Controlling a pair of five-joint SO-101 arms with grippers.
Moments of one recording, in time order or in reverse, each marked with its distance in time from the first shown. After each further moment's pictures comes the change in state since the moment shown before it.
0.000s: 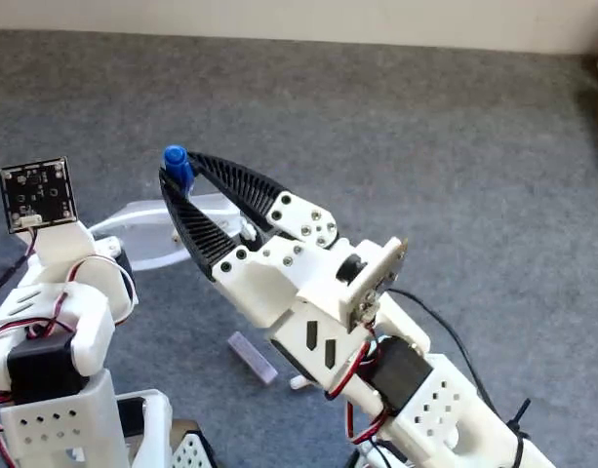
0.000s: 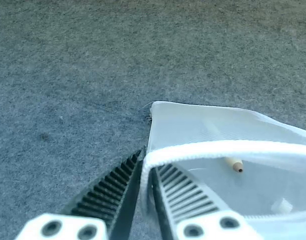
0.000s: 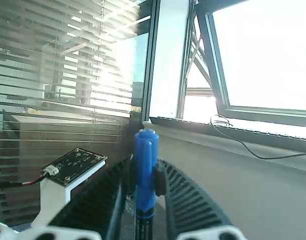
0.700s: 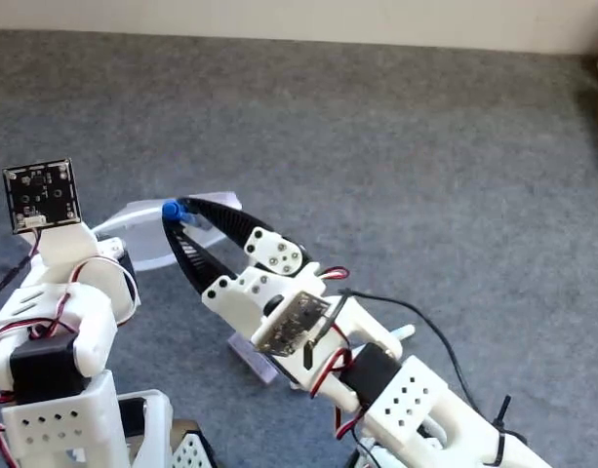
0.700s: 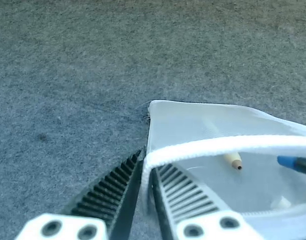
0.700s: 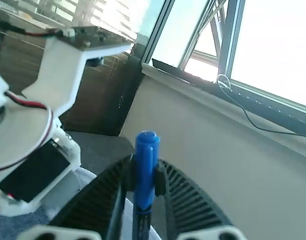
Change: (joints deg) left arm 0.0 0.0 0.6 0.0 0.0; right arm -0.1 0.0 17.8 -8.1 18.5
